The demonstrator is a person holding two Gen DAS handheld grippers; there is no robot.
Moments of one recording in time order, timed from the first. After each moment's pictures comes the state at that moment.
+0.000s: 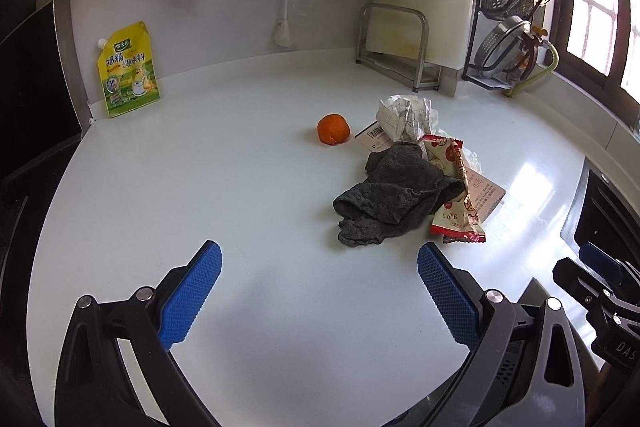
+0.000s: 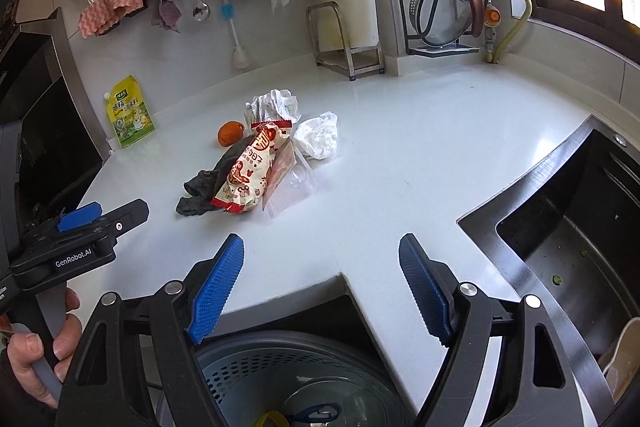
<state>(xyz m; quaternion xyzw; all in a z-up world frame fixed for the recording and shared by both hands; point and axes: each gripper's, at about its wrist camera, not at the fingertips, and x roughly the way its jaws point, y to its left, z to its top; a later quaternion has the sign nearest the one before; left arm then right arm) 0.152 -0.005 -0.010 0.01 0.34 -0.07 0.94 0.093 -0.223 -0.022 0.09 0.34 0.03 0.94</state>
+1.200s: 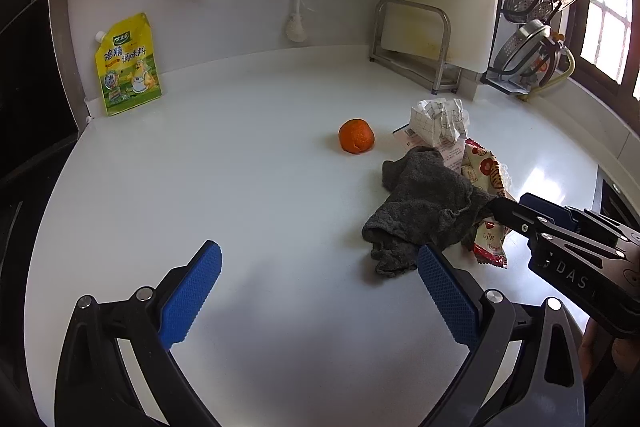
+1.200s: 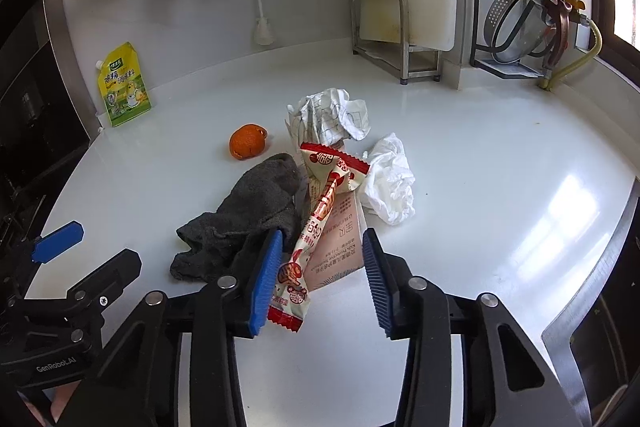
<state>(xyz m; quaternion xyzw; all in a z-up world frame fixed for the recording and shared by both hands) 0.183 0.008 -0.015 0.00 0.35 -0.06 0.93 0.199 -0.169 -0.021 0.02 0.38 0.05 0.92</state>
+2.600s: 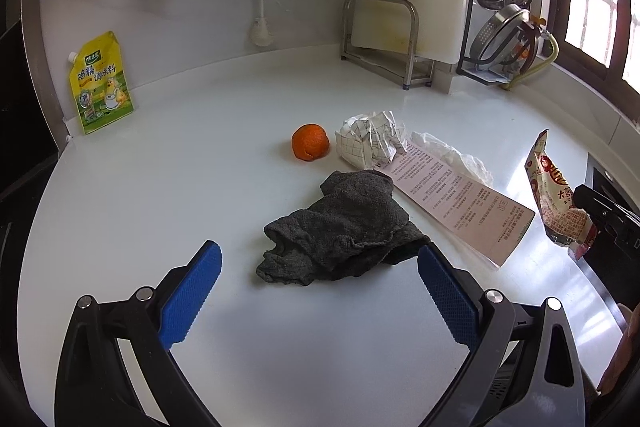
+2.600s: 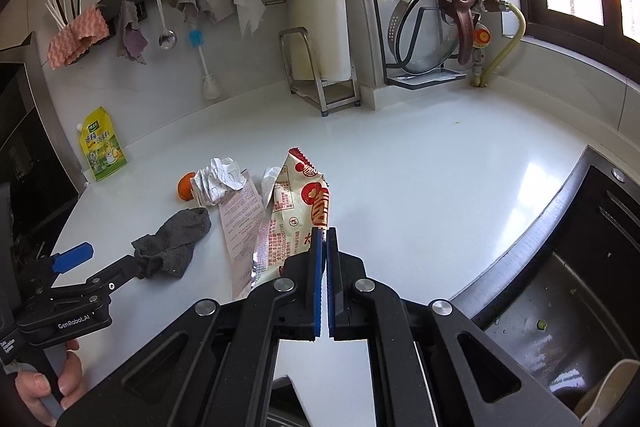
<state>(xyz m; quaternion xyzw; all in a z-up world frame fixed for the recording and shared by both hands) 0.190 -0.034 -0.014 0.02 0.35 -0.08 0.93 0.145 -0.266 -0.001 0.09 0.32 0.00 0.94</state>
